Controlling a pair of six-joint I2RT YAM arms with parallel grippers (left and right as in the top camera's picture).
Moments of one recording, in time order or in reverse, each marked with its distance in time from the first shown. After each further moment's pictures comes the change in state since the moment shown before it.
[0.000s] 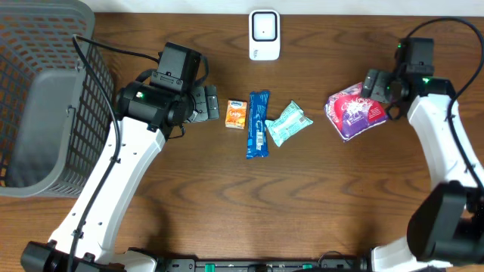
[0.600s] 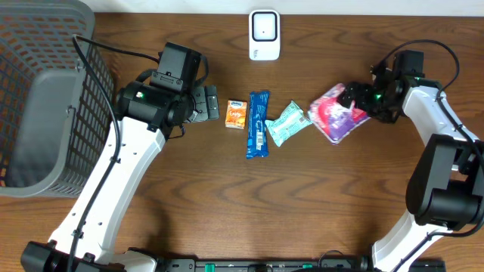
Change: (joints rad) left arm 0.000 0.000 0.000 0.000 0.000 0.000; right arm -0.065 0.223 -0.006 0.031 -0.552 -0.025
